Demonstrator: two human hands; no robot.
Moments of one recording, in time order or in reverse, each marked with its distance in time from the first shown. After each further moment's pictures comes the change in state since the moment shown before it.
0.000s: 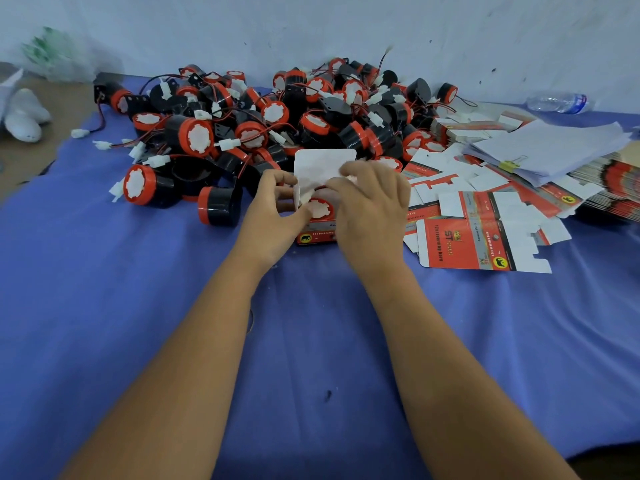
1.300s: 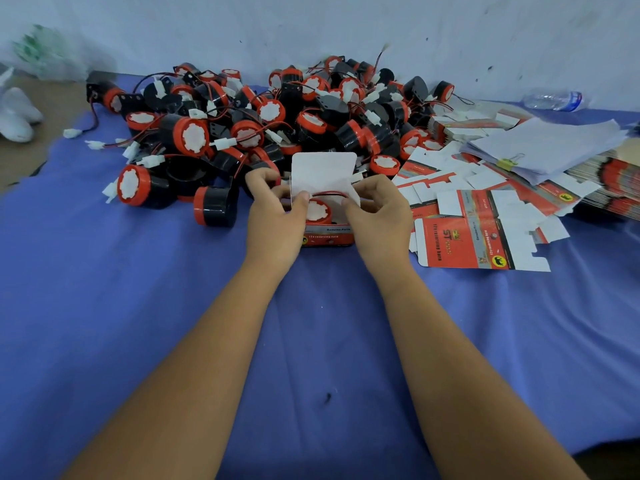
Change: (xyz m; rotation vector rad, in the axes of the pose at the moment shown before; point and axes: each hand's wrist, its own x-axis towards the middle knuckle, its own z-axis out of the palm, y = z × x) left_hand -0.001 0.001 0.020 0.098 0.238 -0.009; right_hand -0.009 0.012 0.001 0.713 -0.204 0.746
